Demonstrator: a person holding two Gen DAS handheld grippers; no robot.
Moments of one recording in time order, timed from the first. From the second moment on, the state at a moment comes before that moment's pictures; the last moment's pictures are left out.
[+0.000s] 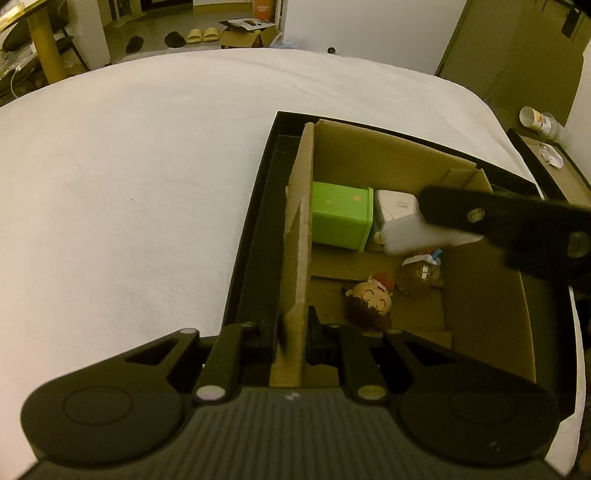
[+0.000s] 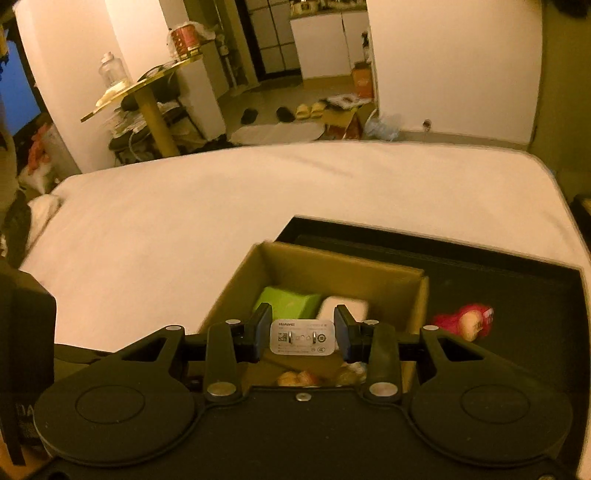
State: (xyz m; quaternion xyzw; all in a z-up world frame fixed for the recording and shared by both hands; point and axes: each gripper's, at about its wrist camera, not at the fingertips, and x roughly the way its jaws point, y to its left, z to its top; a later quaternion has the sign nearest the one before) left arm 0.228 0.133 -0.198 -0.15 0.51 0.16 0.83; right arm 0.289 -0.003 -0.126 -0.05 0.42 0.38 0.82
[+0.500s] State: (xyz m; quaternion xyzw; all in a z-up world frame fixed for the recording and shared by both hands) left arm 0.226 0.140 -0.200 -0.16 0.51 0.15 0.83; right arm 0.288 0.010 -0.147 -0.01 0.47 0.37 0.80
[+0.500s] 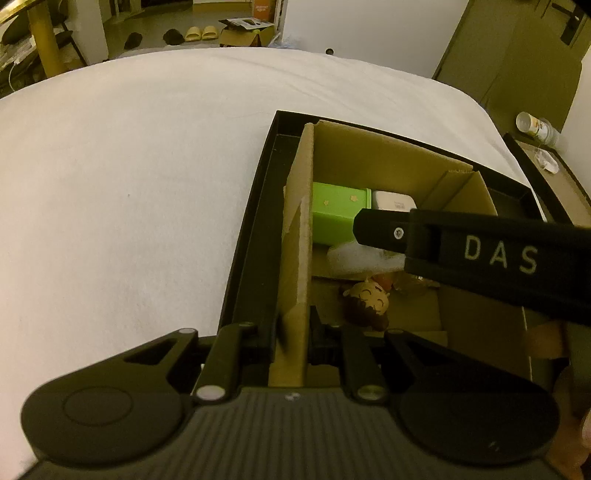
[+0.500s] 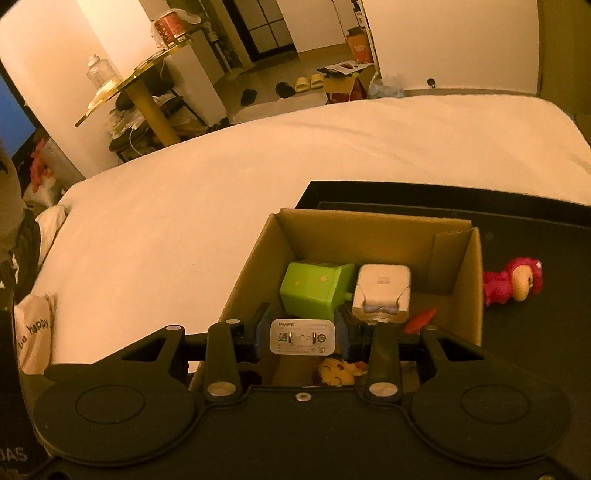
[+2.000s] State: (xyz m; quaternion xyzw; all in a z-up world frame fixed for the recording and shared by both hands) left arm 0.236 0.121 -0.192 -0.11 0.52 0.19 0.83; right arm 0.343 -0.095 -0.138 -0.04 0.40 0.30 0.86
